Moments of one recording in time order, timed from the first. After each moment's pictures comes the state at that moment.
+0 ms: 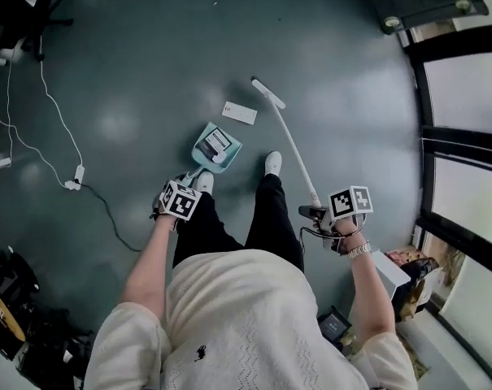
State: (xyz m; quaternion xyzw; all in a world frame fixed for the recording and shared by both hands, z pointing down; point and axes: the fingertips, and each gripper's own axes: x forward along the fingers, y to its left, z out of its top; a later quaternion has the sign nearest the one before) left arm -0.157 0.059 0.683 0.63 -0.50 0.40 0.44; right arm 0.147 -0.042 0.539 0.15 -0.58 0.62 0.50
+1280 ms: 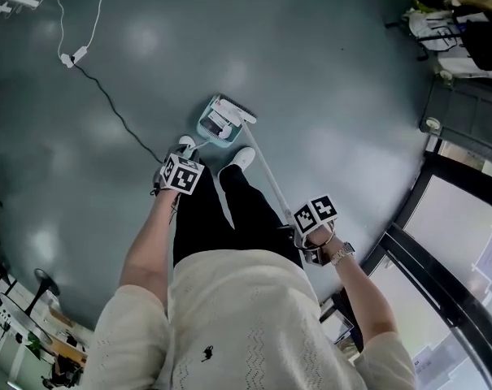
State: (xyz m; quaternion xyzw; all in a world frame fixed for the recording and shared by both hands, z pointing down) left arm -0.050 0.024 0.713 0.42 -0.69 0.24 0.54; right arm 0.240 -0.115 0.575 -0.15 -0.48 0.37 0.78
